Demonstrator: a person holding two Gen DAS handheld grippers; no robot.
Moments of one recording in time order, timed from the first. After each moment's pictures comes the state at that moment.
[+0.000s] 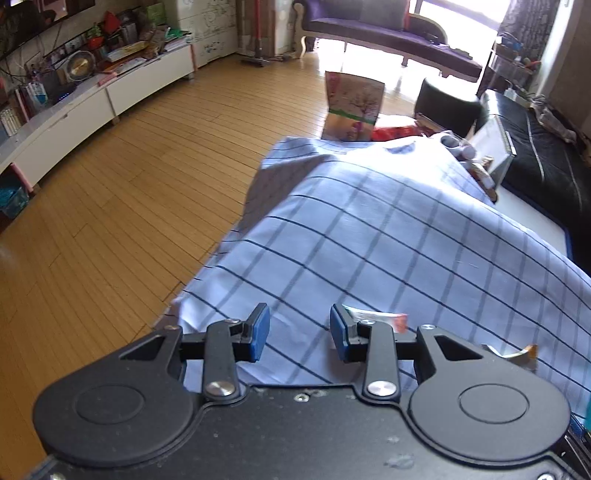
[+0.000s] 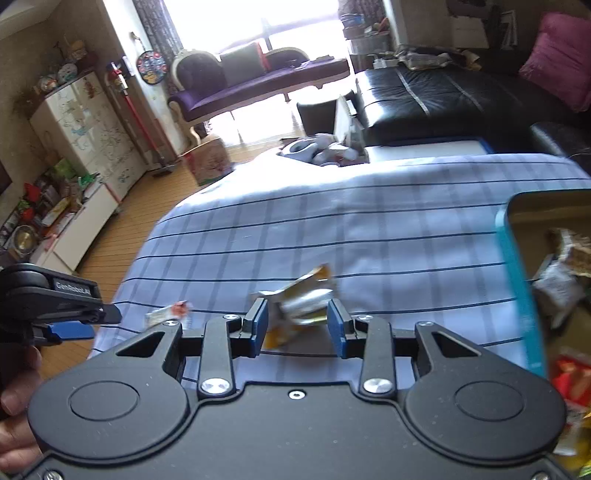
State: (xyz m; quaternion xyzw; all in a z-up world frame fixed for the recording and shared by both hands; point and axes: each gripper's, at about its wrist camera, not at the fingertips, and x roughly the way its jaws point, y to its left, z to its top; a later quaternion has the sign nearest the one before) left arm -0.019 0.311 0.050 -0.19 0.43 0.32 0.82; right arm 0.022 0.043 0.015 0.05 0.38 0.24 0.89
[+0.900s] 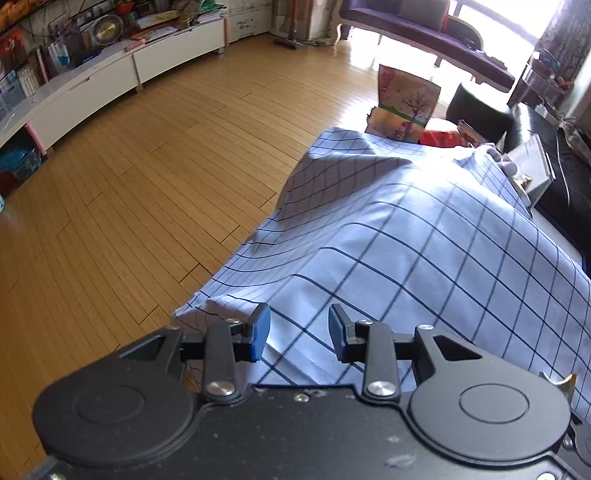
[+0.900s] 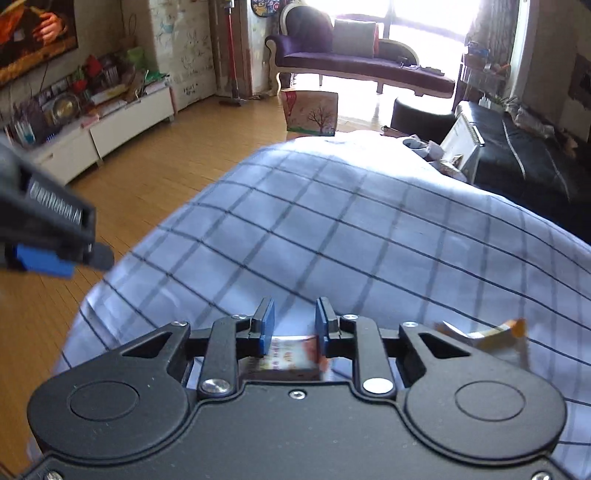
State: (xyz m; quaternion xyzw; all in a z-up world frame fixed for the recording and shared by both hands) left arm -0.047 0.377 0.039 -0.24 0.44 0.33 0.80; right arm -0.004 0.145 -0.018 -0.16 0.35 0.31 0.87
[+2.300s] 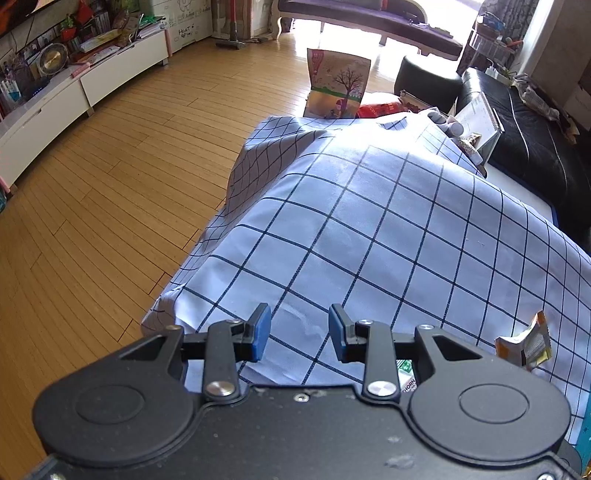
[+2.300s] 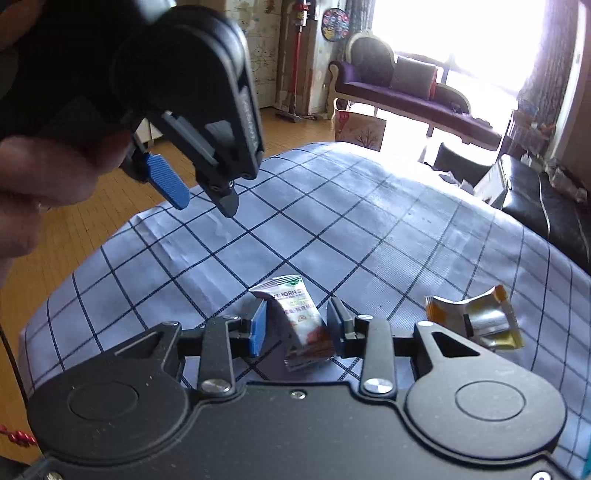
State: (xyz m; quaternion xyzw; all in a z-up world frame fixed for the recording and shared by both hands) left arm -0.019 0.323 0.034 -0.20 0.46 0.27 0.82; right arm -0.036 0.118 -0.030 -0.19 0.29 0.40 0.85
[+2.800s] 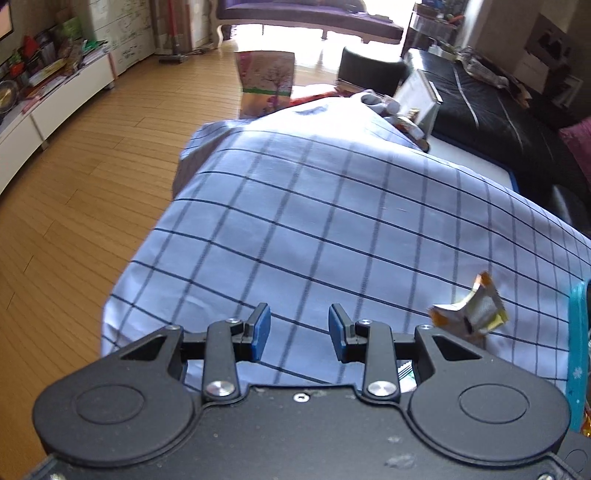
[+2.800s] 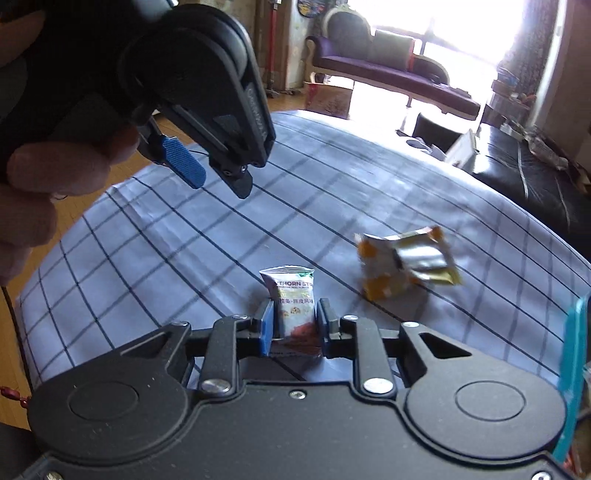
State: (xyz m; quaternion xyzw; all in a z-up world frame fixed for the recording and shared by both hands) left arm 0.007 0.269 0.028 -0.16 0.47 0.18 0.85; right arm -0.033 0.067 -0.023 -0.21 0.33 0.35 0.85
